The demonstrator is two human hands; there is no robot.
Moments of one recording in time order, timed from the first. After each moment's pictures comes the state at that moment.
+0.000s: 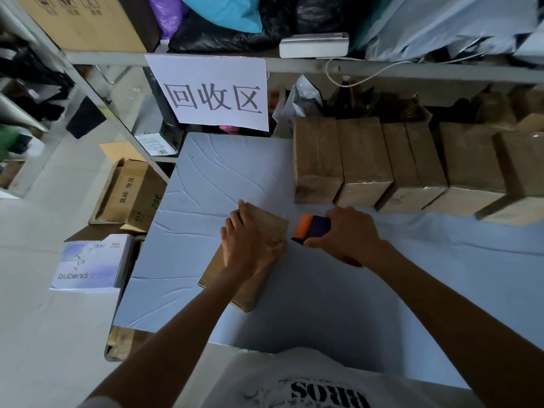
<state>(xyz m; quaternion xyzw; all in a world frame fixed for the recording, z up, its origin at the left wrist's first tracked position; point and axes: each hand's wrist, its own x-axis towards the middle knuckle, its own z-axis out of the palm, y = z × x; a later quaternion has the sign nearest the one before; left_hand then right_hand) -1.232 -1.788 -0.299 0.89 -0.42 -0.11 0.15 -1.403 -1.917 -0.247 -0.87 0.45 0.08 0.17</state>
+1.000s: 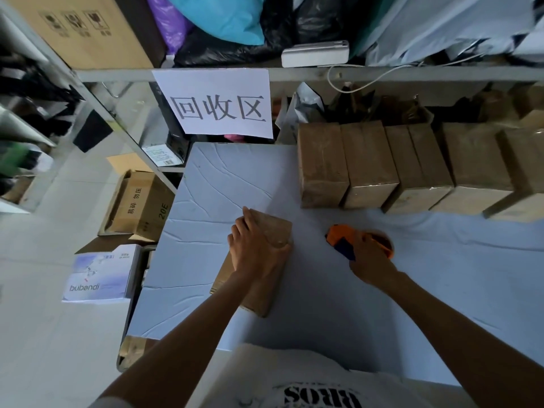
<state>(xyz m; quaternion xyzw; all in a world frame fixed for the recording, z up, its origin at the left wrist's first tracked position) -1.228 -1.788 -0.281 0.89 -0.38 -0.18 0.20 -1.448 -1.905 -0.317 -0.82 0.52 0.11 0.22</state>
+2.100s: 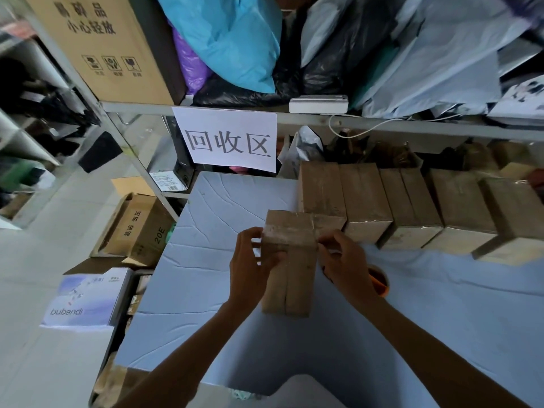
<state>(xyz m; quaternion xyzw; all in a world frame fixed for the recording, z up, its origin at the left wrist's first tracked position) -1.230 -1.778 -0.236 0.74 -0.36 -0.20 0.53 -1.385 -1.880 -0.227 -0.74 0.41 -0.33 0.42</state>
